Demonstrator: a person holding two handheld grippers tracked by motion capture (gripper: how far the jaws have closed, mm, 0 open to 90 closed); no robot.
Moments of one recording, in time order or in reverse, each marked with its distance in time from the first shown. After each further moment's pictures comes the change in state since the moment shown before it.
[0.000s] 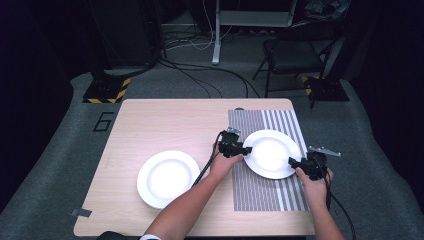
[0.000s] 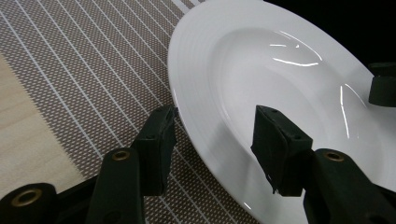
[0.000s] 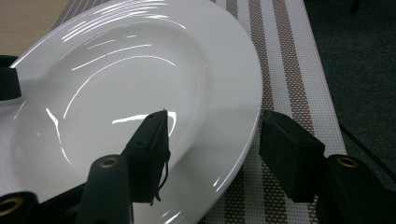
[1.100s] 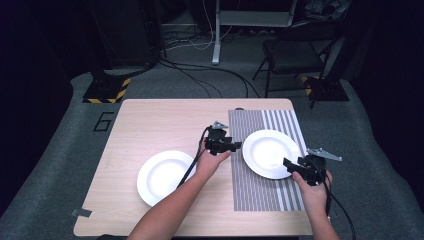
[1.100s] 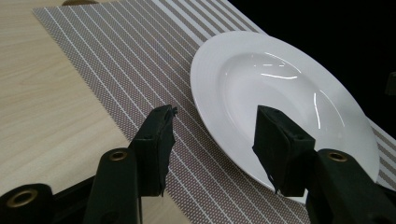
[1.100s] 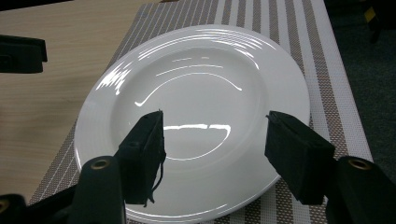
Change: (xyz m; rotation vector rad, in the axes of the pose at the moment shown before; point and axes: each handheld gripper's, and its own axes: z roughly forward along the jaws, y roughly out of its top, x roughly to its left) left arm 0.006 0.010 -0.061 -0.060 0.024 0.035; right arm 0.036 0.000 -0.042 -0.078 0.075 -0.068
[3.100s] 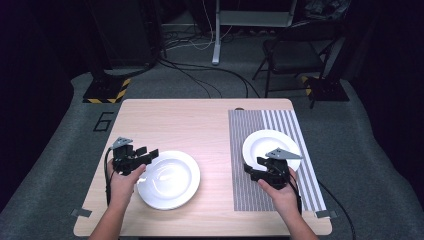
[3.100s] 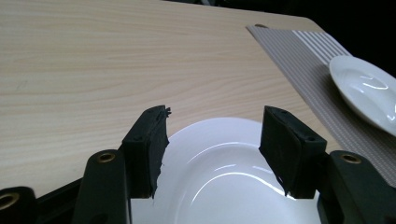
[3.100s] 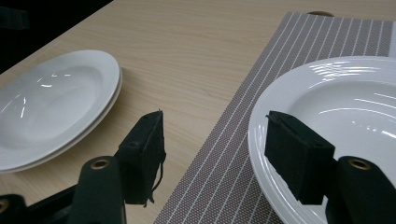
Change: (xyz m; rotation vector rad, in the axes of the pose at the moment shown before) left arm 0.108 -0.090 -0.233 -0.136 0.304 -0.177; right arm 0.107 -0.001 0.007 0.010 0.298 -0.236
